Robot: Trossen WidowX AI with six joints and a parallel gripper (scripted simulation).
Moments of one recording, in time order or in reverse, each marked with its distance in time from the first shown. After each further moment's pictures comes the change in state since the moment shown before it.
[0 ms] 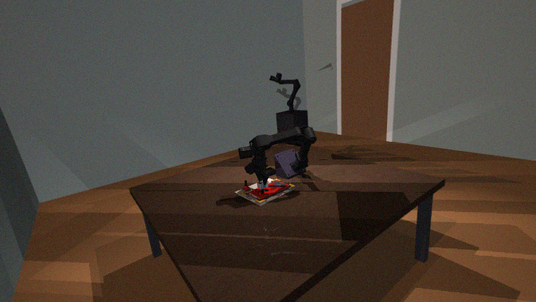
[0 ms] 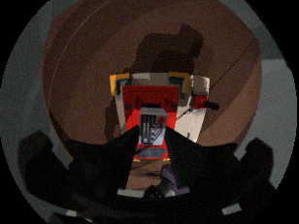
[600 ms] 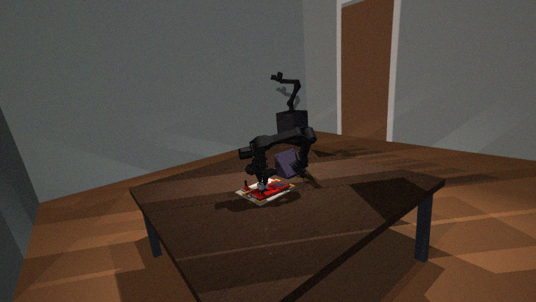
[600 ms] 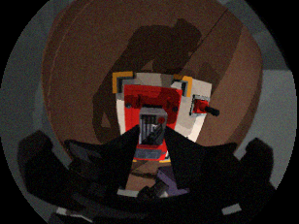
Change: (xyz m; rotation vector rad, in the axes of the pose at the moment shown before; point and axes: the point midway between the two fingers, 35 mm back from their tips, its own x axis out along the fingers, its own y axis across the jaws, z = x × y) arm 0.003 0.001 0.001 -0.080 -0.002 -0.001
